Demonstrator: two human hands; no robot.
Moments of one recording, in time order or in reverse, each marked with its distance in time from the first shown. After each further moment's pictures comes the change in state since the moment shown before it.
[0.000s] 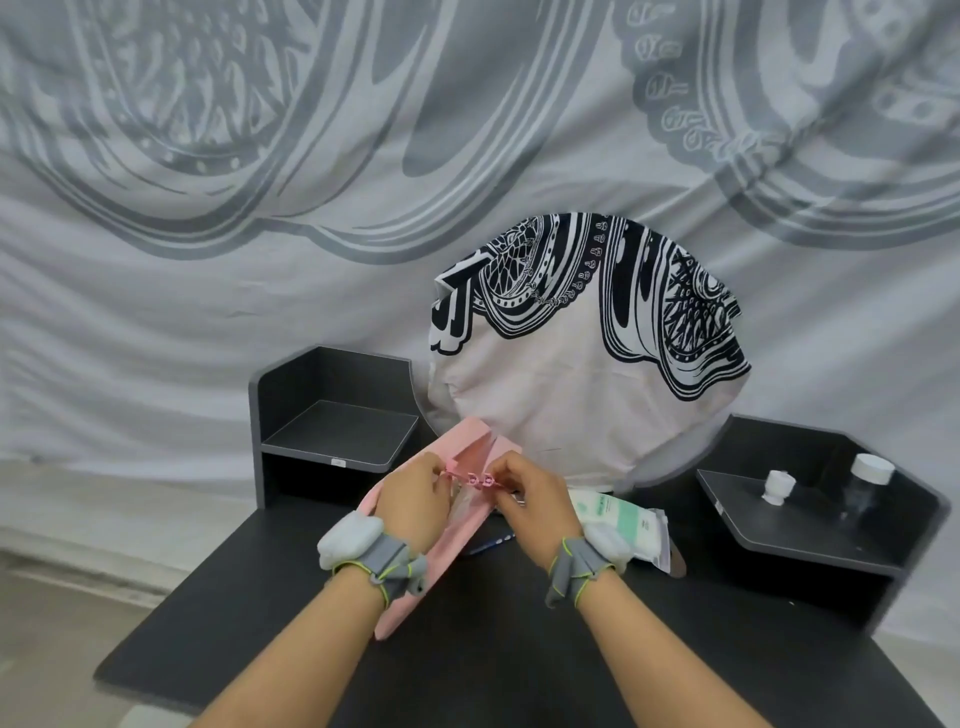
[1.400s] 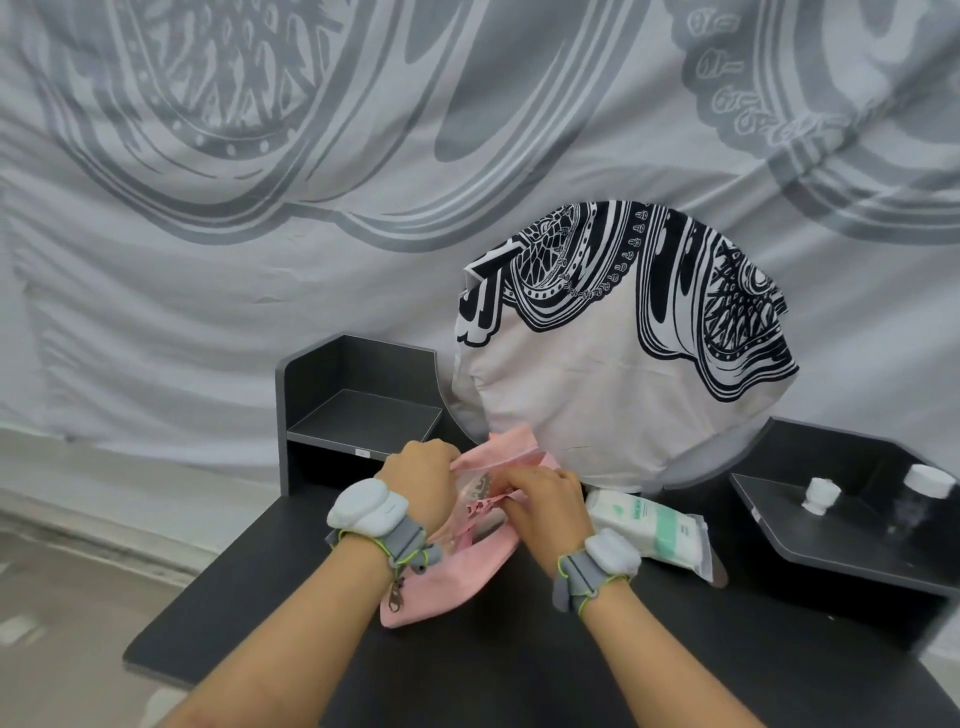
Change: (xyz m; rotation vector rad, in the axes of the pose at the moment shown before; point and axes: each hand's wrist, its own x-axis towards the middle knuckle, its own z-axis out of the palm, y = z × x) left_hand 0.021 -0.020 -0.011 0.319 -0.016 0.110; right_hand 0.006 0.008 0.020 -0.441 -0.035 -0.106
